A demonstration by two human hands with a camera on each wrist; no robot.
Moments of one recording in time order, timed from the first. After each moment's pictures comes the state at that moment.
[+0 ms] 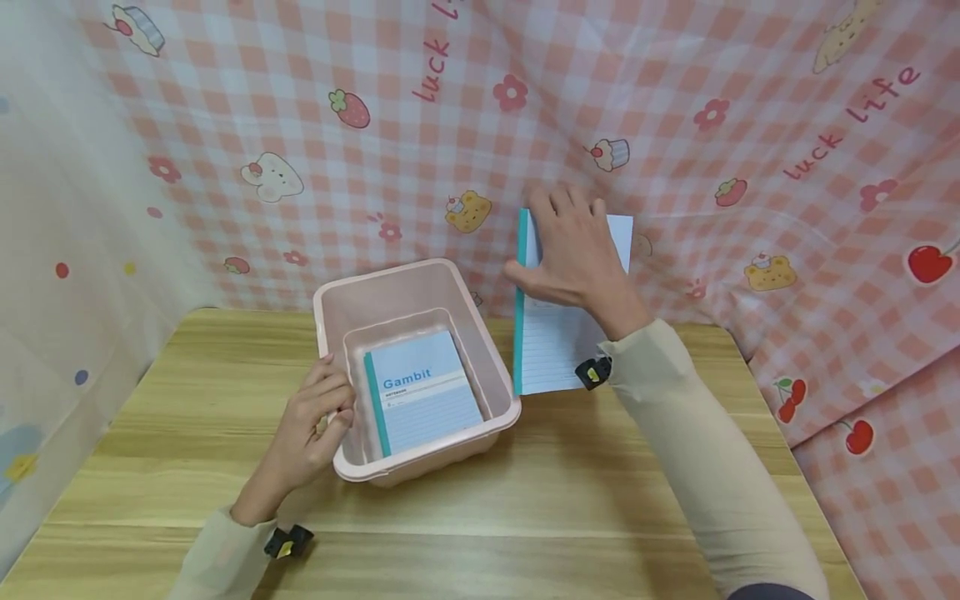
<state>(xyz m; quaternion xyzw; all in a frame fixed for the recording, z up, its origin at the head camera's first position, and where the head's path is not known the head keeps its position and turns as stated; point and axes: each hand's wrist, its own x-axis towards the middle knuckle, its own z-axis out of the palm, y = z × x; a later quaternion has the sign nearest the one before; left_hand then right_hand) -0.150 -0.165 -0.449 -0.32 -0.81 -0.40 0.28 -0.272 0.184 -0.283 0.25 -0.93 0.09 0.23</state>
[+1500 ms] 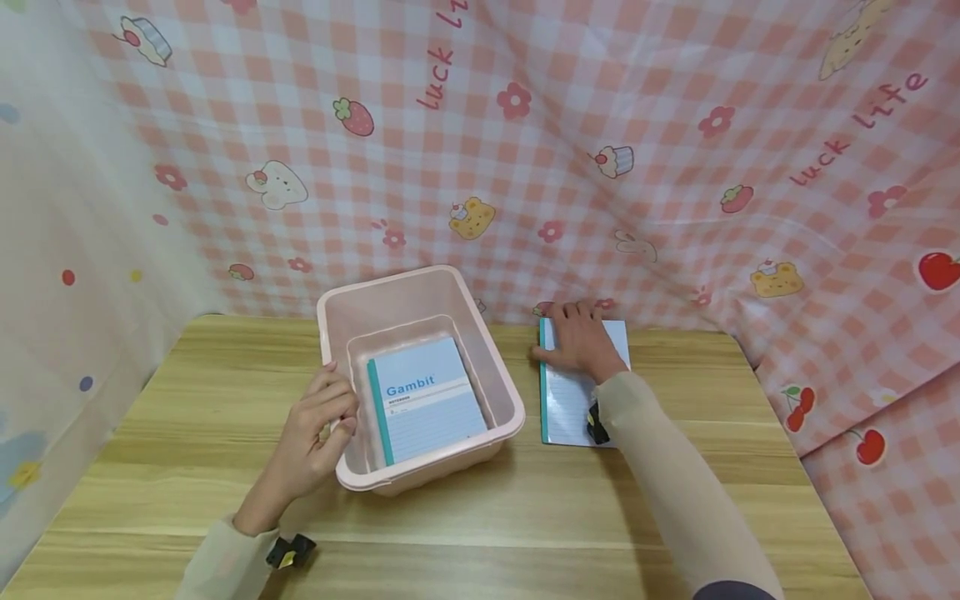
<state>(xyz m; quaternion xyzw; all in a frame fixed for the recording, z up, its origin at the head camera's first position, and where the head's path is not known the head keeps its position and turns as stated) -0.150 -0.164 -0.450 -0.32 -0.81 -0.40 0.28 -0.325 0.239 -0.481 0.18 -0.98 0.07 0.01</state>
